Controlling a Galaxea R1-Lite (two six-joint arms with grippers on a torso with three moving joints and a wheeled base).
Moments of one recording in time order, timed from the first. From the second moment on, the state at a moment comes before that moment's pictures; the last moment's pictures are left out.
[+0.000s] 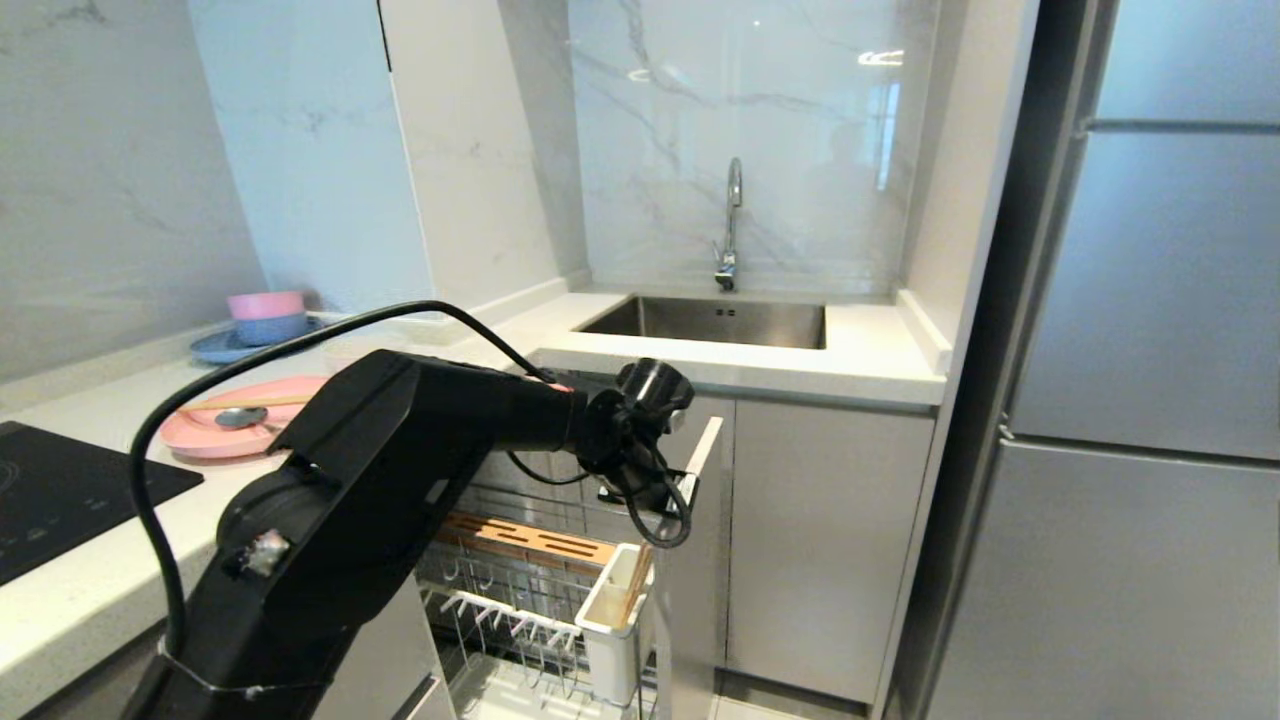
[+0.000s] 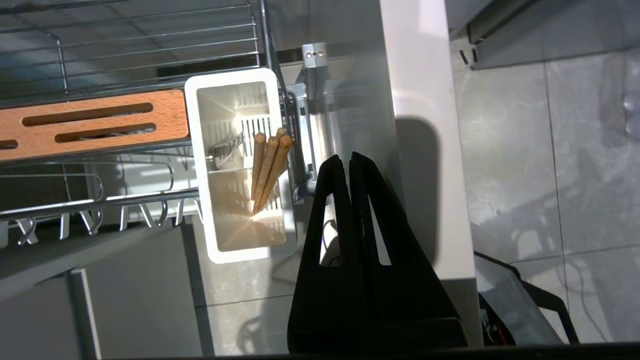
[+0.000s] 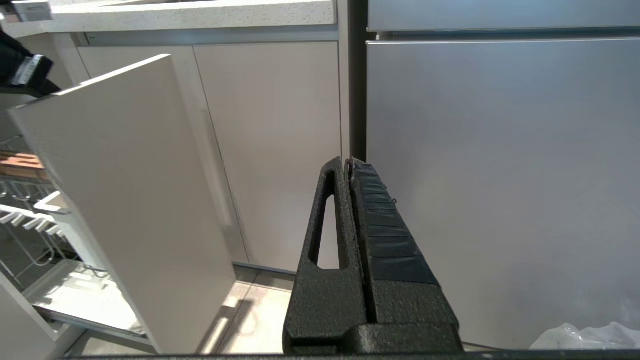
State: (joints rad) left arm -0.57 2.46 -1.91 0.44 0.05 -0.16; right arm 0.00 0.00 0.00 0.00 -0.02 0.05
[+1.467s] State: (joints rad) left arm -0.49 2.17 -1.84 0.43 0.06 -0.19; right arm 0.00 0.00 0.00 0.00 -0.02 0.05
